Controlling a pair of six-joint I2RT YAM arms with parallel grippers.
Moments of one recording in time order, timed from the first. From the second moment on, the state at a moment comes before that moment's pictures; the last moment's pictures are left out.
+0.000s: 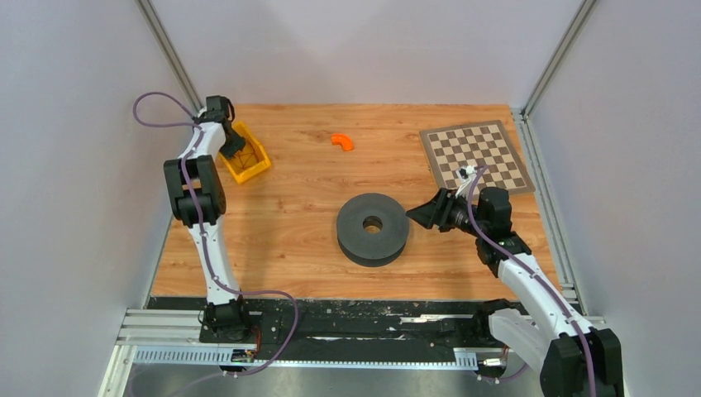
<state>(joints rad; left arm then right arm) 0.16 2.26 1.88 -0.60 -0.19 -0.66 0.20 0.92 0.48 0.09 -0.63 0.58</state>
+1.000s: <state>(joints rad) 0.17 2.17 1.87 -0.57 -0.03 -0.68 0.20 0.93 0.53 0.05 -0.61 0.54</state>
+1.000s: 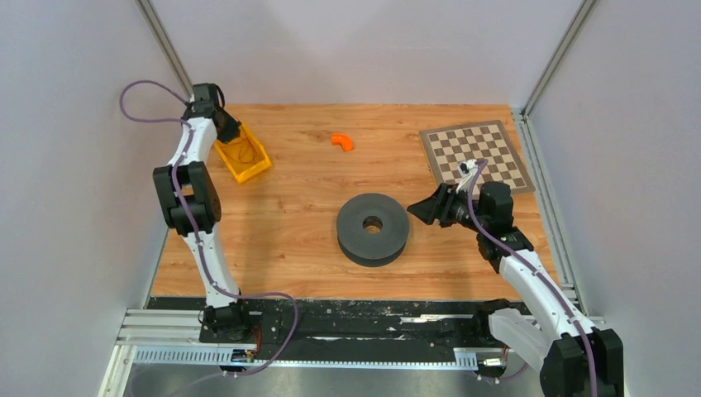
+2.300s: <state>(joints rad) -0.04 1.00 0.96 -0.41 0.51 -0.49 0.20 0.96 0.40 0.08 -0.59 0.59</state>
